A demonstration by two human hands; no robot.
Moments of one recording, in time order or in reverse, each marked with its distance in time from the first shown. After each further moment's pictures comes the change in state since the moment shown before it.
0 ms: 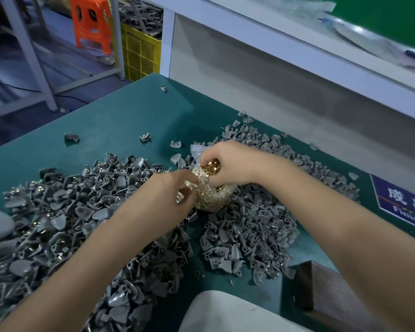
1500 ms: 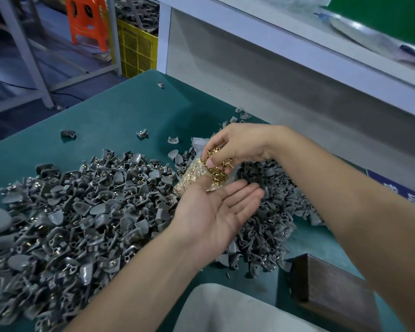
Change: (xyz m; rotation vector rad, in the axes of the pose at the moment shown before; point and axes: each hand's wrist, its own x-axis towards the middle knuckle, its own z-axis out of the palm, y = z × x) left_hand -0.011 0.088 0.026 -2.085 -0.273 -0.712; right_hand -0.002 0.007 -0.033 0.674 -0.227 0.175
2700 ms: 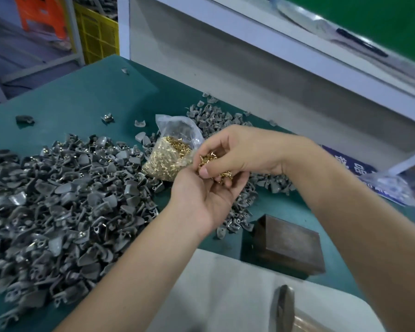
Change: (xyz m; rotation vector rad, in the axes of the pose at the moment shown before) left_hand 0.008 -0.049 0.023 -0.132 0.069 0.084; right_hand -0.125 0.014 0.041 -0.008 0.052 -0.054
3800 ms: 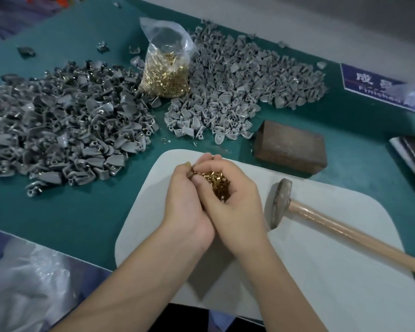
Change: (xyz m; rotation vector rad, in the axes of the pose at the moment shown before) left_hand -0.080 -0.102 -0.131 0.132 0.235 0.140; right_hand -0.079 0.108 0.264 0.524 0.910 -0.326
